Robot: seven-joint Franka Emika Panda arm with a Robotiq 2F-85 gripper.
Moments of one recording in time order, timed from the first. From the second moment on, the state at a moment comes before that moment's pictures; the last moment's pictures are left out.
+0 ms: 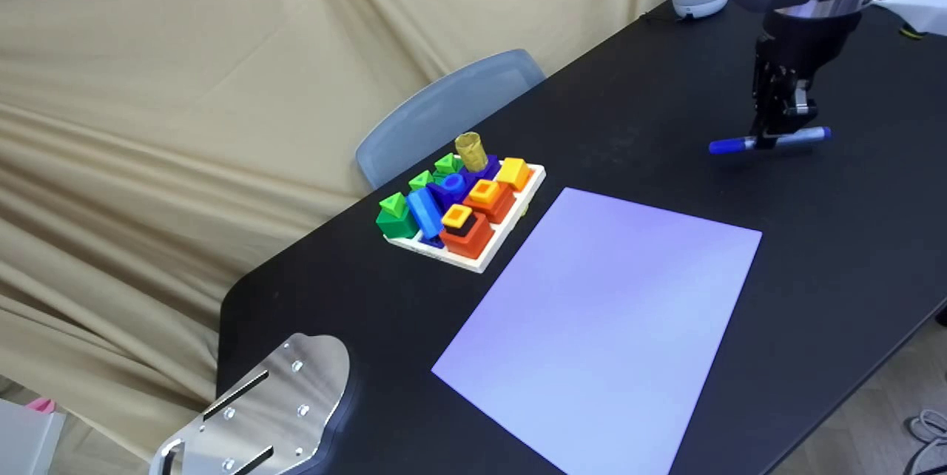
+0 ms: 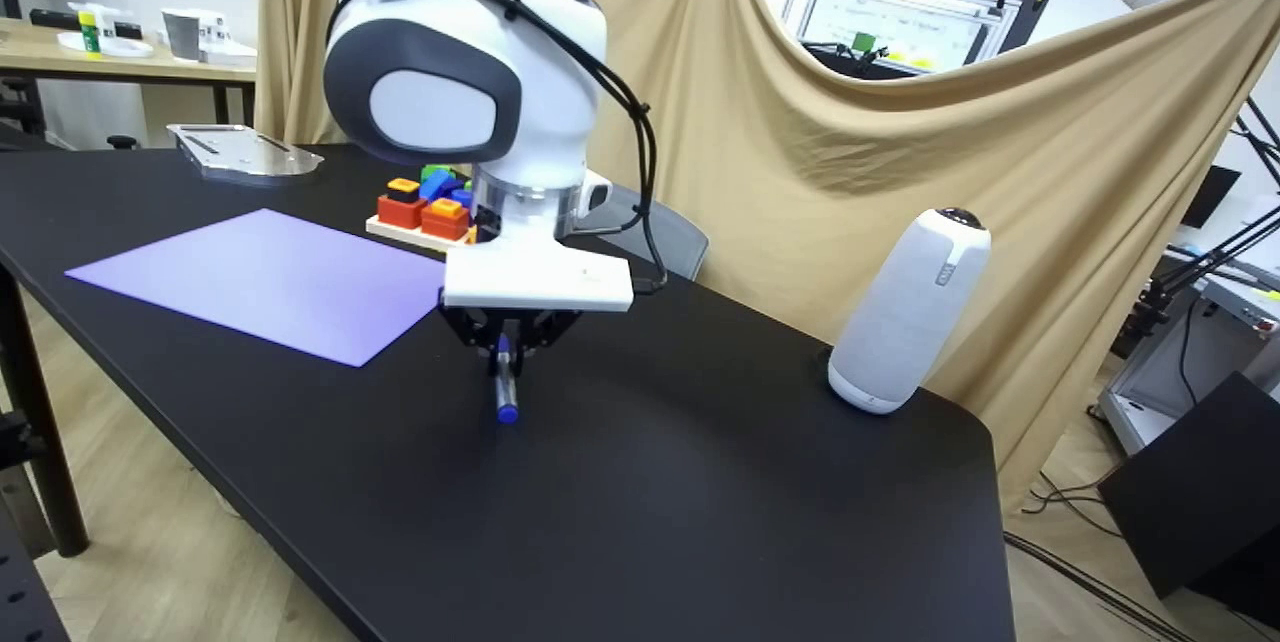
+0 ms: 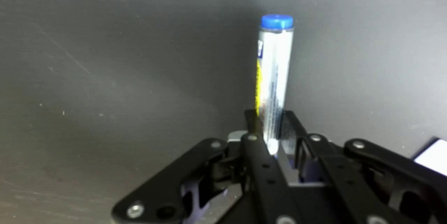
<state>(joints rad) 0.03 0.36 -0.03 -2.50 0.58 2.99 -1.43</state>
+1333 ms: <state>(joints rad) 0.55 0.38 -0.14 -2.32 0.11 2.89 -0.24</state>
